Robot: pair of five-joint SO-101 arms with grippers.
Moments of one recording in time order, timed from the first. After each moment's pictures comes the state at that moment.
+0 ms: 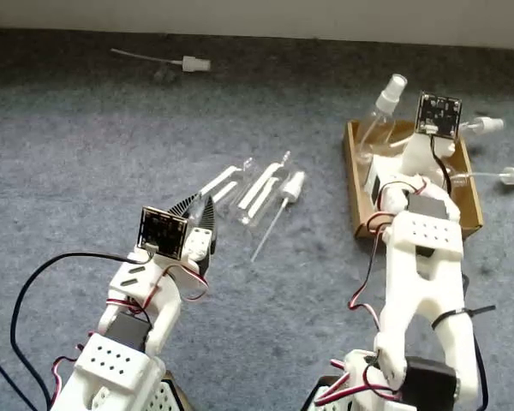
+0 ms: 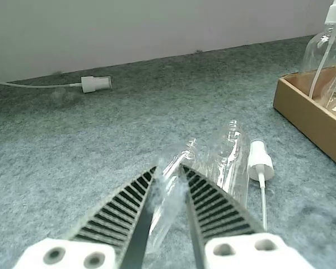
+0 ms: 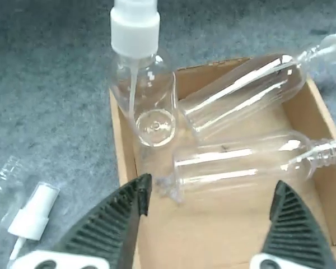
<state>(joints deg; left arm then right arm) 13.8 -77.5 96.1 4.4 5.2 6.0 -20.2 38.8 29.3 0.6</state>
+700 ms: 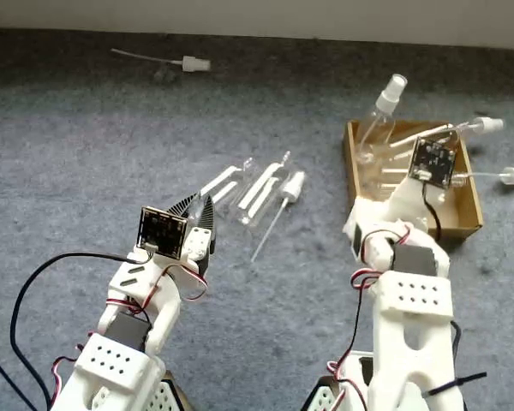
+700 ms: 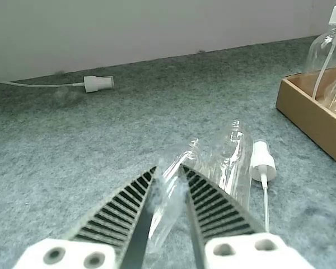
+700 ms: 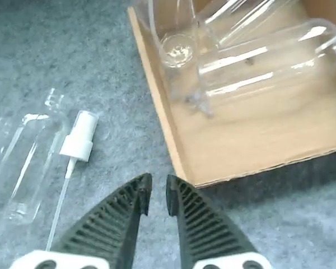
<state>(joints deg) 13.4 -77.5 96.1 4.4 5.2 1.1 -45.7 55.0 45.4 -11.3</state>
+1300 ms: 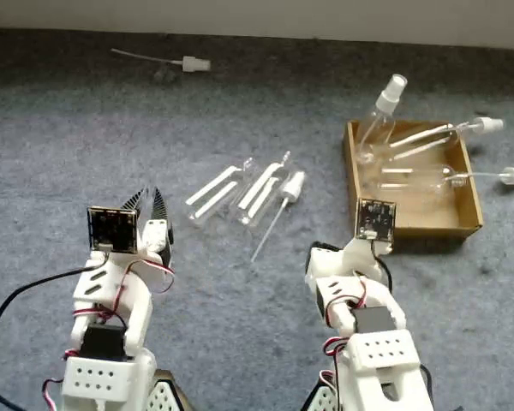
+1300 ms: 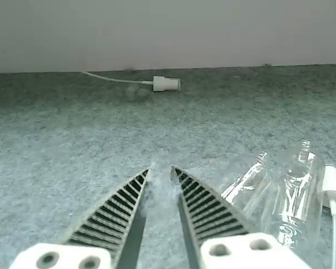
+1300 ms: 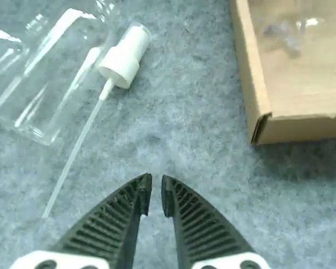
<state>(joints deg) -0.9 -94.4 94.2 23.0 5.2 -11.6 -65.4 88.9 26.9 -12.5</state>
